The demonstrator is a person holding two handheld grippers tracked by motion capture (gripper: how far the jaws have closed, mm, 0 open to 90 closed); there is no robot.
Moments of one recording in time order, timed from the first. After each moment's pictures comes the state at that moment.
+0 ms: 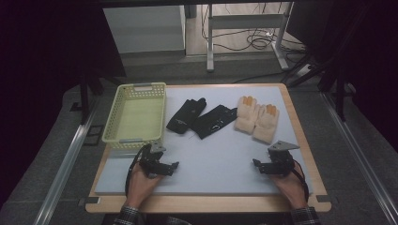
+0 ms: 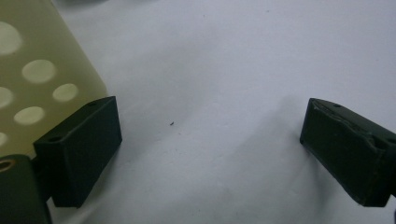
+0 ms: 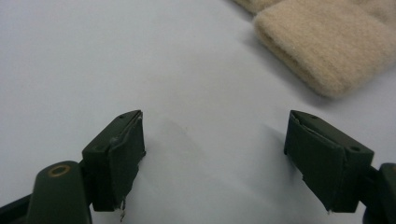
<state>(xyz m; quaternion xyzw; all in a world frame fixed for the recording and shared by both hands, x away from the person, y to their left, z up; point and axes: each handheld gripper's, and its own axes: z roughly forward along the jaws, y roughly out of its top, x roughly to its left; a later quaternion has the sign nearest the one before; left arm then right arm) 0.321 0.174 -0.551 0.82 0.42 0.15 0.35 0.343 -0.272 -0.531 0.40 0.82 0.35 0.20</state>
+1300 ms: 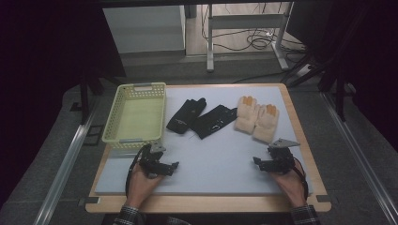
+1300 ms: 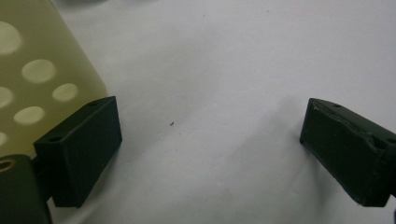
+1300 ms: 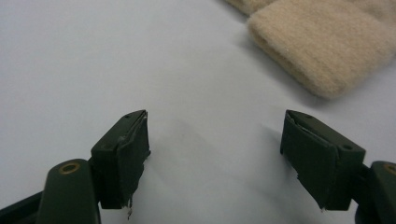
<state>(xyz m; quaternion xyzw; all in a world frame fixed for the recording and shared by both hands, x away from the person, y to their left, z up) 0.321 0.174 -0.551 0.82 0.42 0.16 0.35 0.348 -0.272 -0.526 0.42 0.82 0.35 0.18</state>
